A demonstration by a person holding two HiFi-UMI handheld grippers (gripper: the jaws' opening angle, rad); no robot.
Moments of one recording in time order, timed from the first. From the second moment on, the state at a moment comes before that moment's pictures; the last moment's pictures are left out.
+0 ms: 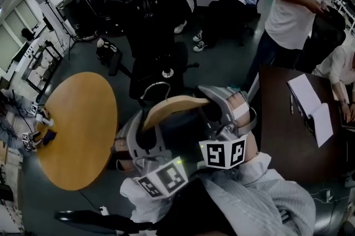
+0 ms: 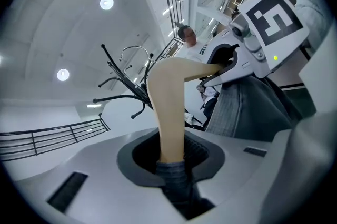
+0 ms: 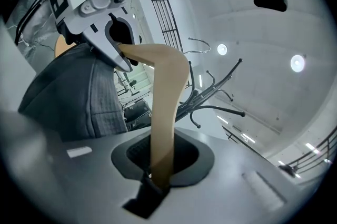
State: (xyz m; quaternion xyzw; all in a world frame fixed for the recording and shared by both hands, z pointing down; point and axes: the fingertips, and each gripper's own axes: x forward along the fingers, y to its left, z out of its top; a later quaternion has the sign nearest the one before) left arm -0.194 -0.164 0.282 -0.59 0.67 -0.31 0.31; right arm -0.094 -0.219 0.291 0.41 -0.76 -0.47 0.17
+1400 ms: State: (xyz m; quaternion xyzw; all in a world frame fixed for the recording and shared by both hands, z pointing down) left arm -0.253 -0.399 0.261 -0.66 0.62 -0.30 0.31; right arm -0.147 -0.435 0.266 0.45 -0.75 -0.44 0.20
